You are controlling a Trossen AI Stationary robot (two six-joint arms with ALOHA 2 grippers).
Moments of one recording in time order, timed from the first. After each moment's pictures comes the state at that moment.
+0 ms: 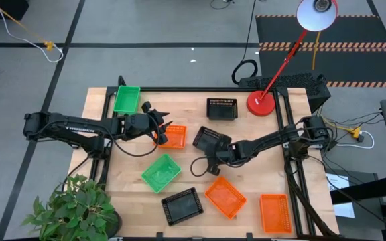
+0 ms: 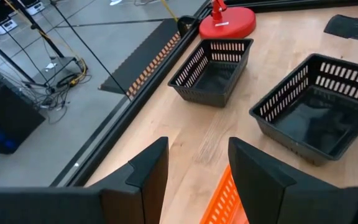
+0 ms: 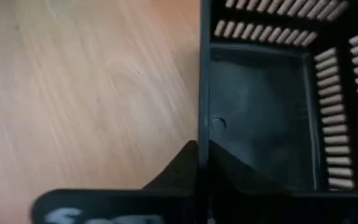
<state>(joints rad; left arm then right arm) 0.09 1.13 0.63 0.04 -0.46 0.08 0.16 1.75 0.97 -0.33 0.34 0.45</state>
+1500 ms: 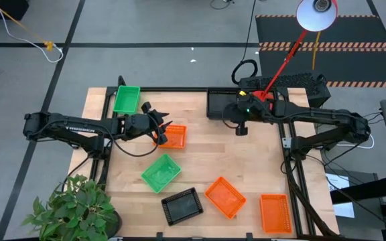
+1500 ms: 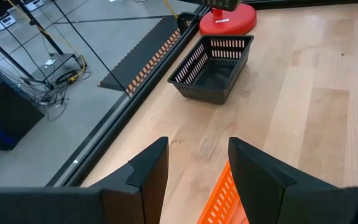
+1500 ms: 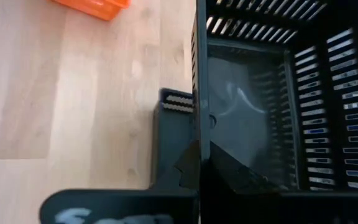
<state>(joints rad) 0.09 1.13 0.63 0.03 -0.46 0.07 -0.28 1.20 0.96 -0.56 0.25 -0.51</state>
